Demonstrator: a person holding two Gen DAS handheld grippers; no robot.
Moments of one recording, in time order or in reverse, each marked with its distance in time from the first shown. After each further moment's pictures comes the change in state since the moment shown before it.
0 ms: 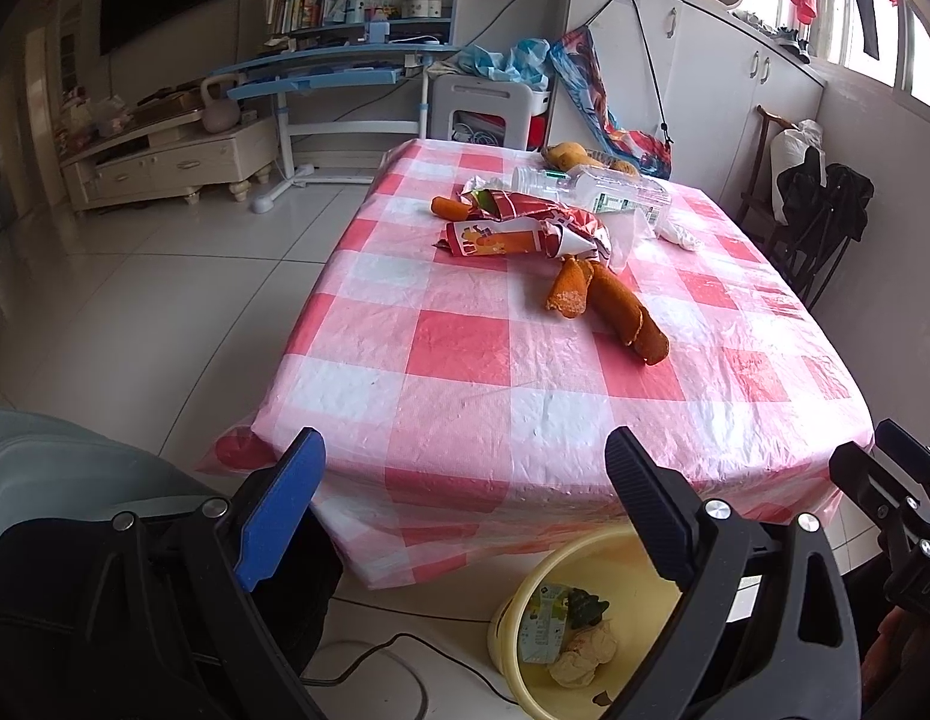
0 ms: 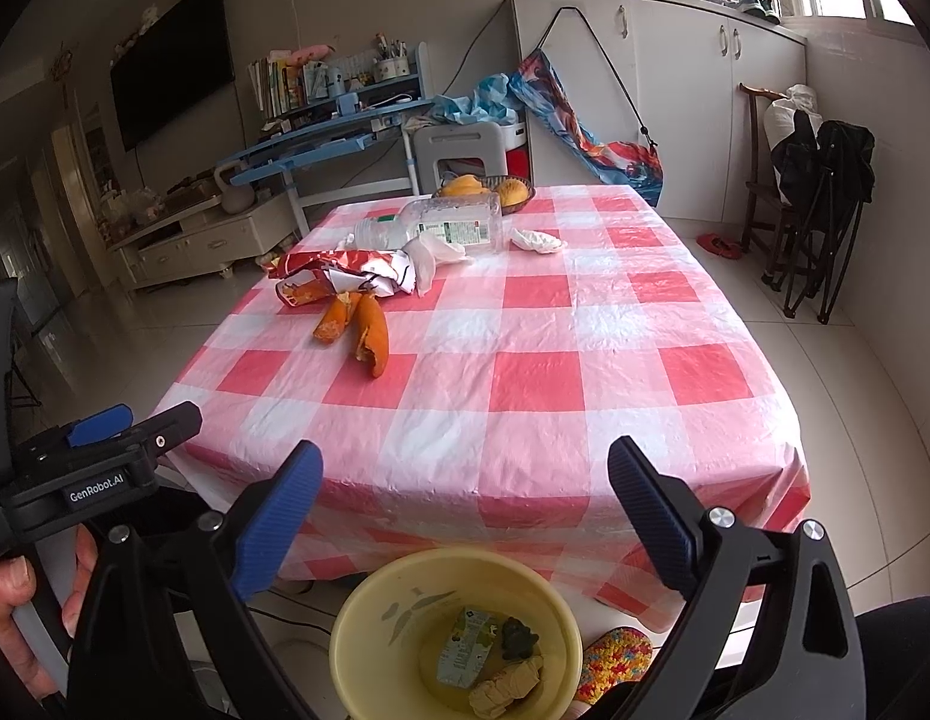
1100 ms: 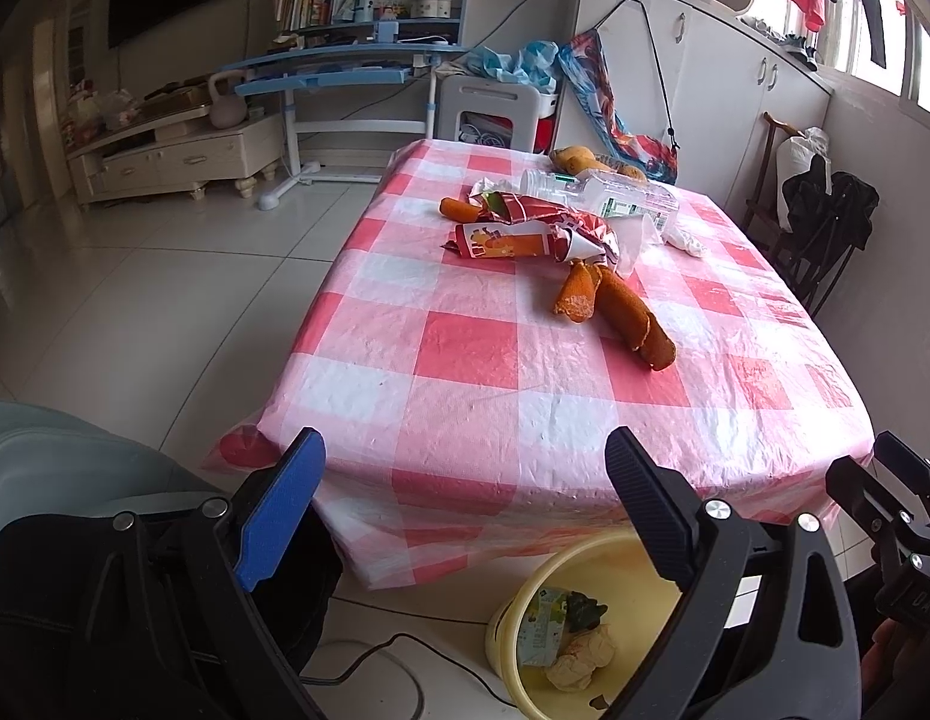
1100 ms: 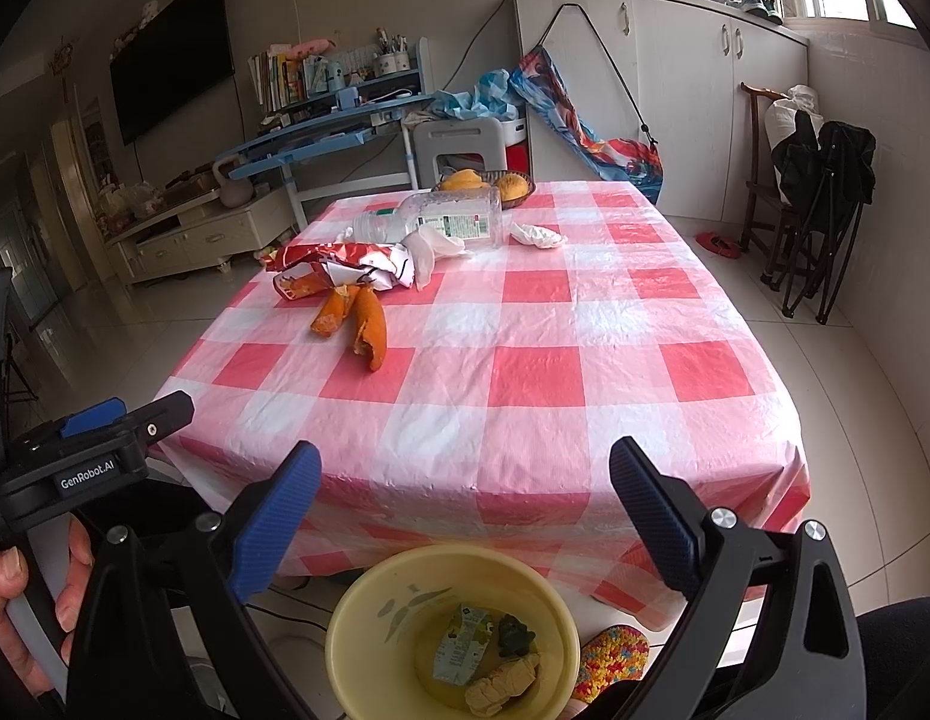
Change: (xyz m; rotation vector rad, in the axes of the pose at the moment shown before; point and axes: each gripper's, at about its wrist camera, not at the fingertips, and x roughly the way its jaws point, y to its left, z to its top) left arm 0.002 0.002 0.002 -0.020 -0.002 0.008; right arm 0.001 -0.001 -0.003 -0.006 0.007 -0.002
